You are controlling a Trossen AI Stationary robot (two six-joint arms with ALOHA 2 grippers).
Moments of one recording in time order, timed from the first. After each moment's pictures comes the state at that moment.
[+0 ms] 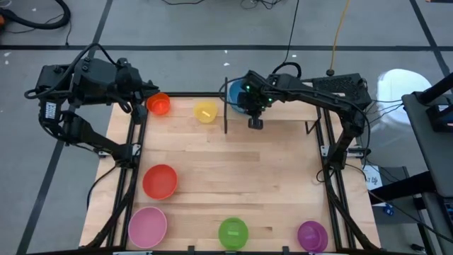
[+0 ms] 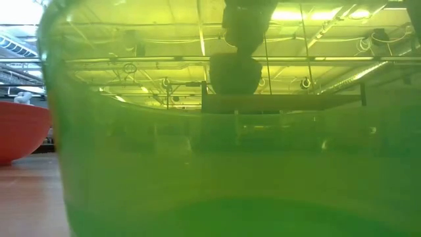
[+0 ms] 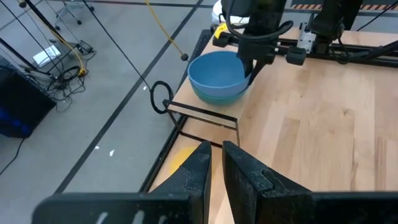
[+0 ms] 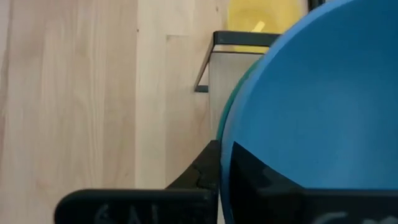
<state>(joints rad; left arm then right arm) 0.09 1.35 2.30 -1.57 -0.37 -0.05 -0.38 1.75 1.75 -1.09 -0.08 -0.37</state>
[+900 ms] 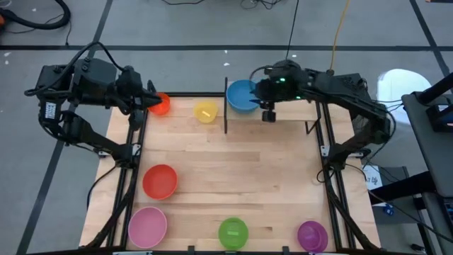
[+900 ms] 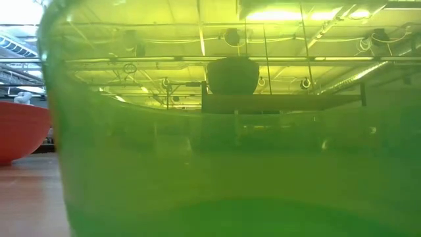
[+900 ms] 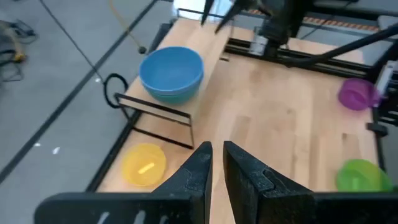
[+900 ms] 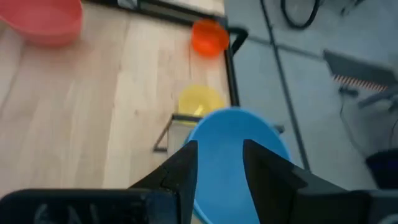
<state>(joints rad) 0.09 1.35 2.30 -1.57 -0.17 -0.15 -0.33 1.47 1.74 -0.93 0.02 -0.43</state>
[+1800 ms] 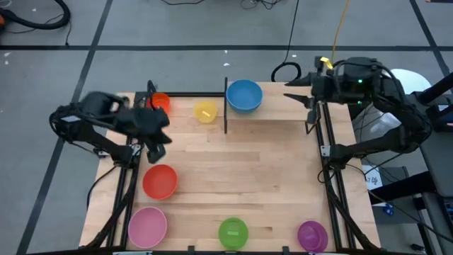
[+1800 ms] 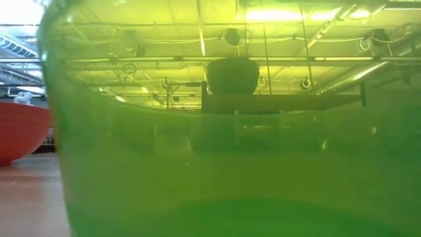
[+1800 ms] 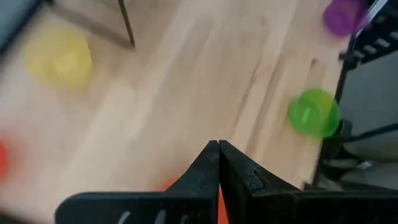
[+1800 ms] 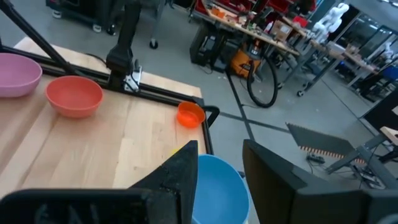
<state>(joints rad) -0.18 1.34 1.89 -1.57 -0.10 -0.63 -0.25 1.12 1.74 -0.92 0.03 -0.43</state>
